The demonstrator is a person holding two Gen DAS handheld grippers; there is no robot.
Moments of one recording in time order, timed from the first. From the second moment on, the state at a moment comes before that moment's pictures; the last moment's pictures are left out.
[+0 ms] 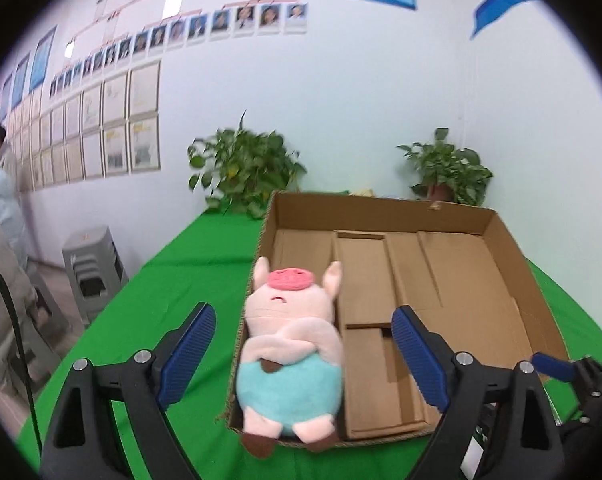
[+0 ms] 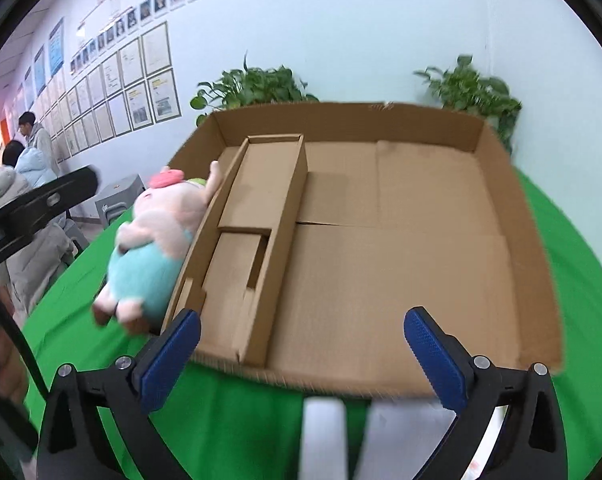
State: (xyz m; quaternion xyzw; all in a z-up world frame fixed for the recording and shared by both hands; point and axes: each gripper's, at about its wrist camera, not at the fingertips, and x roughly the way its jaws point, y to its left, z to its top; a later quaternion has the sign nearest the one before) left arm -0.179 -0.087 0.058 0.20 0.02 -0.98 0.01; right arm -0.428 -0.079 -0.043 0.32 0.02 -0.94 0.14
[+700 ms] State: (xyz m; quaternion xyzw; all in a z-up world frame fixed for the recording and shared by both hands) left arm -0.108 -0.028 0.047 0.22 0.00 -0.97 -0.07; right arm -0.268 0.028 -0.040 0.32 -0.03 -0.94 0.12
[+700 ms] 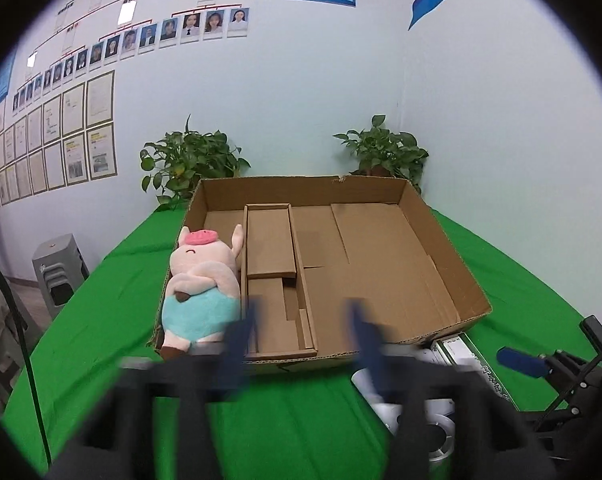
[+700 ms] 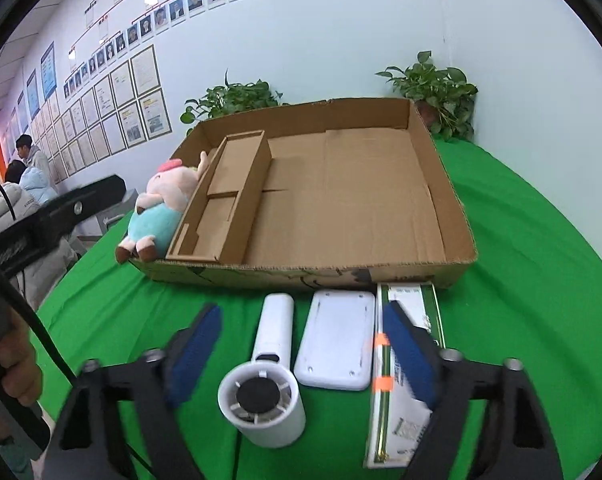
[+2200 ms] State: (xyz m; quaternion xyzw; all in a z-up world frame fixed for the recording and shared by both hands) left arm -0.190 -0.004 -0.079 0.50 0.17 -0.78 -0.32; right arm -0.277 0.016 -0.107 0.43 0.02 -0.88 0.21
